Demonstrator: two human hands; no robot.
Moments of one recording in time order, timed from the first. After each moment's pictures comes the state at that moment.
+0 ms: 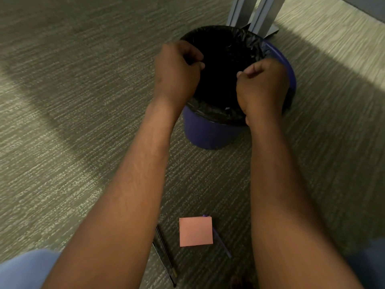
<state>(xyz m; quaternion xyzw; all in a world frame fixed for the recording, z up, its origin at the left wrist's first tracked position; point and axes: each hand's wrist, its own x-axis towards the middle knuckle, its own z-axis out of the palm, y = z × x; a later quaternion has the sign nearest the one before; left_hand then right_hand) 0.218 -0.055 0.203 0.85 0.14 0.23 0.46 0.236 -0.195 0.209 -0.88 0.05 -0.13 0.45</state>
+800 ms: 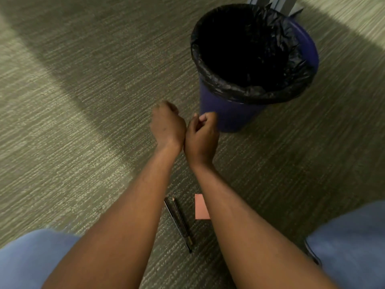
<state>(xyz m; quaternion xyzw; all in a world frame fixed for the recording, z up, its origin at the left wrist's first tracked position) 0.127 -0.046 0.098 0.84 0.37 0.14 0.38 0.110 -0.117 0.090 -0.84 0.03 -0.09 0.54</state>
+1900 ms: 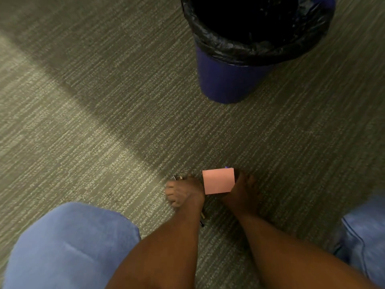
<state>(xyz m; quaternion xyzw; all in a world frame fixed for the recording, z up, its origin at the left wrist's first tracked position) -0.009 -0.140 -0.038 0.61 0.71 -0.15 0.31 -0.019 -0.264 -0.044 -0.95 0.14 0.29 0.07</state>
